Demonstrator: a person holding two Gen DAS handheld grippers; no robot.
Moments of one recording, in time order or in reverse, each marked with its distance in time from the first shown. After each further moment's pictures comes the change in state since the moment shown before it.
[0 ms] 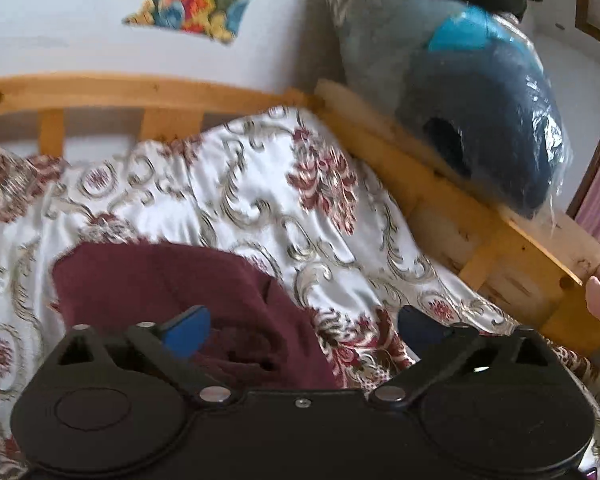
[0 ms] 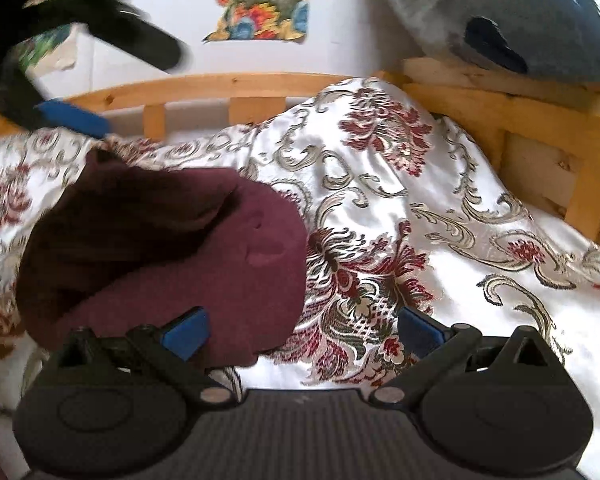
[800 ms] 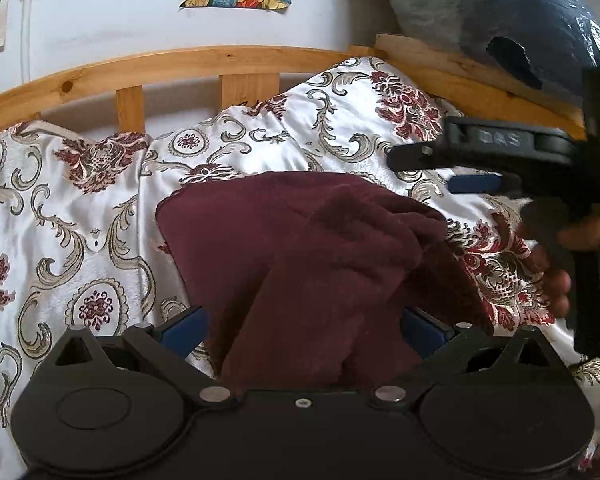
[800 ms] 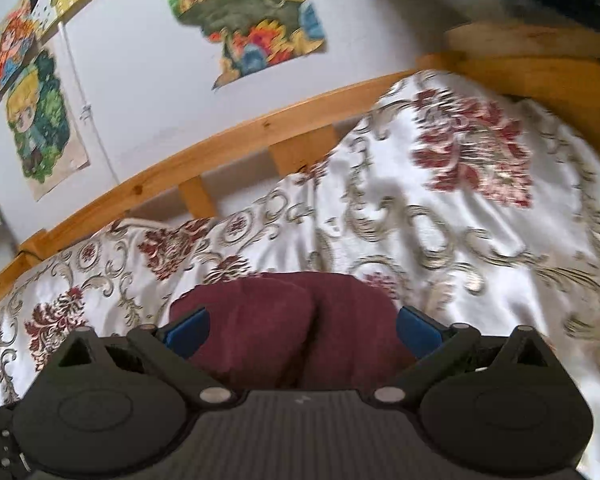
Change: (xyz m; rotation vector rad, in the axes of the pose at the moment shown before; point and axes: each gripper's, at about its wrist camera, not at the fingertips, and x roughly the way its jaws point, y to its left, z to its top) left arm 0.001 0.057 -0.074 0.135 0.059 0.240; right arm 0.094 -0.003 0.113 0.231 0.037 0.320
